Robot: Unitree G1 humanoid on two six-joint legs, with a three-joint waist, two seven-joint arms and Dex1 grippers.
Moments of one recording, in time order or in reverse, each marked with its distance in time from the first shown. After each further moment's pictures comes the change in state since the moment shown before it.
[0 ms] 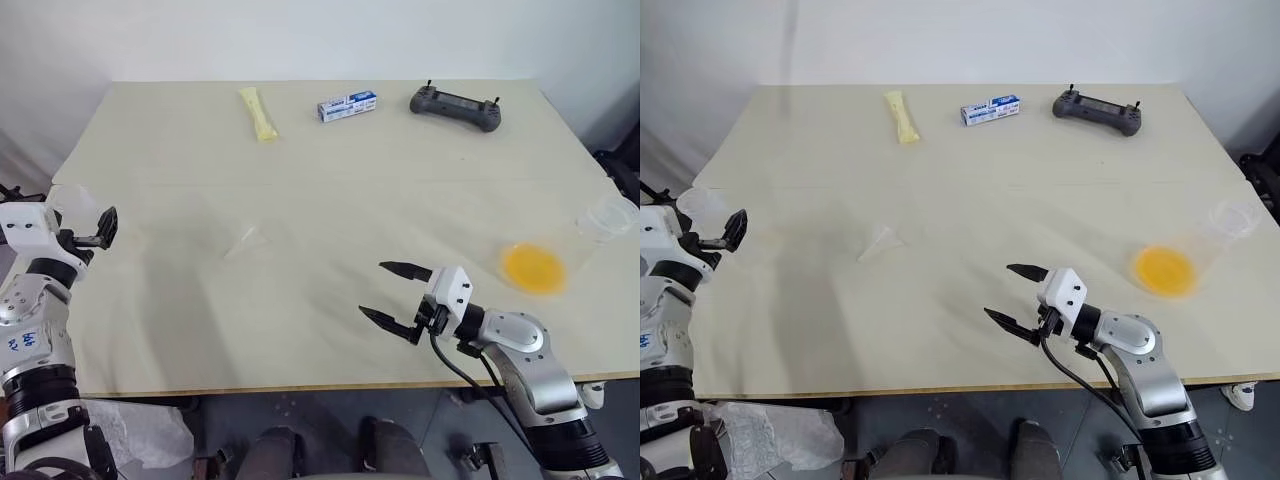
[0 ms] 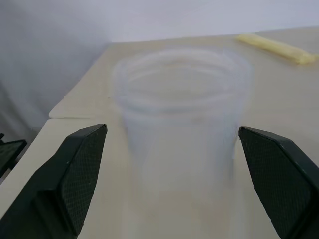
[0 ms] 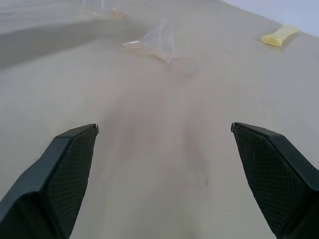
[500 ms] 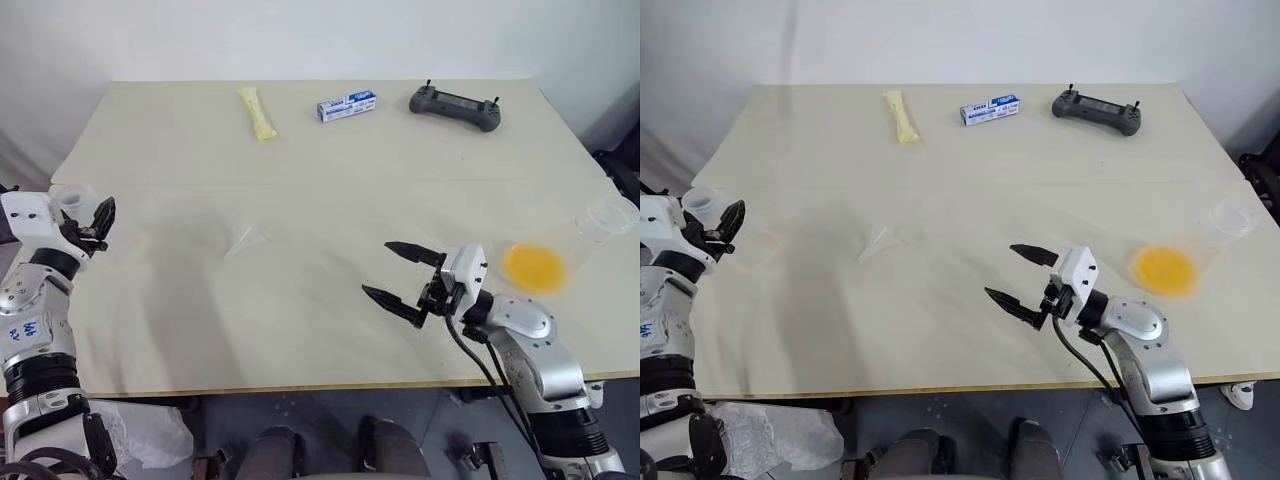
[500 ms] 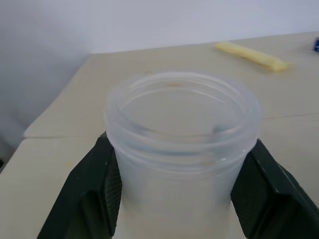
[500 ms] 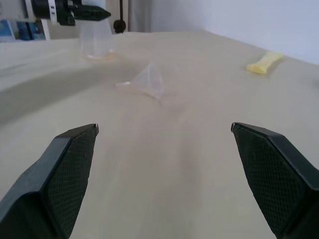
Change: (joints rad) left arm -0.019 0.025 -0.034 -0.012 -0.030 -0.022 -0.152; right arm -0.057 0.004 -0.056 -0.031 0.154 0.076 0.015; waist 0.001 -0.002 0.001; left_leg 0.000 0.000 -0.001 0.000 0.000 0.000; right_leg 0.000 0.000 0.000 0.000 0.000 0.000
